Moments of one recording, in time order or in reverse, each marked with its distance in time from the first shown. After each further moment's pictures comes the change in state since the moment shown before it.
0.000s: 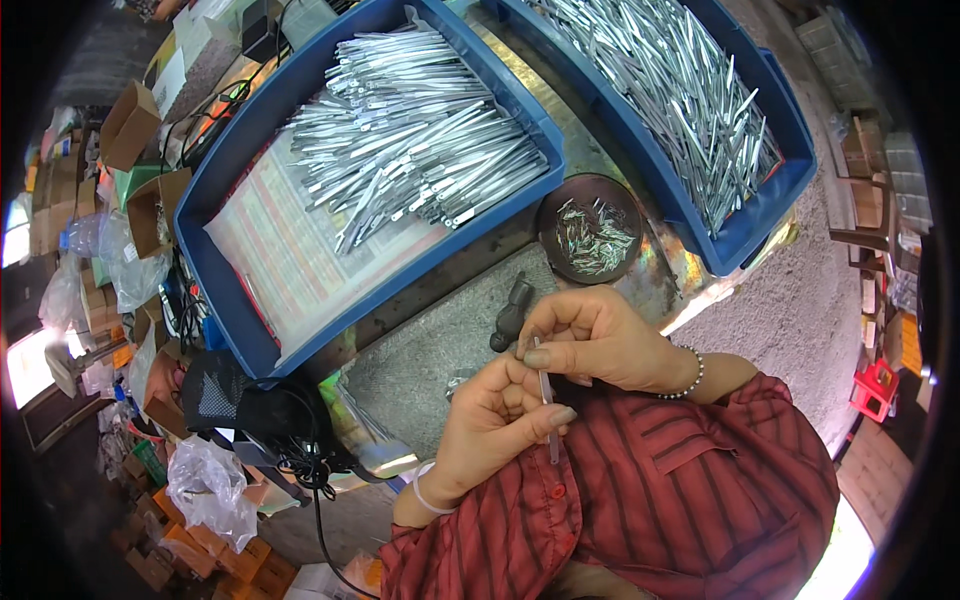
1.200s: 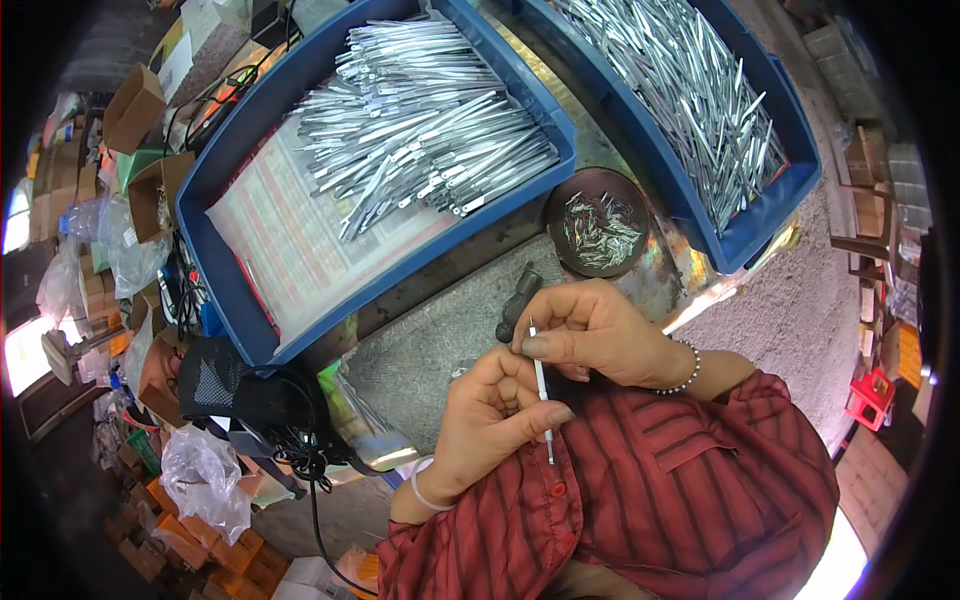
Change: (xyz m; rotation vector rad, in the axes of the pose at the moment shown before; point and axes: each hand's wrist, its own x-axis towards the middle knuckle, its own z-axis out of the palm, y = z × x) left_hand -0.006 -0.005 -0.005 0.024 0.058 0.047; right_hand 0.008 0.006 0.005 0.007 -0.017 -0.011
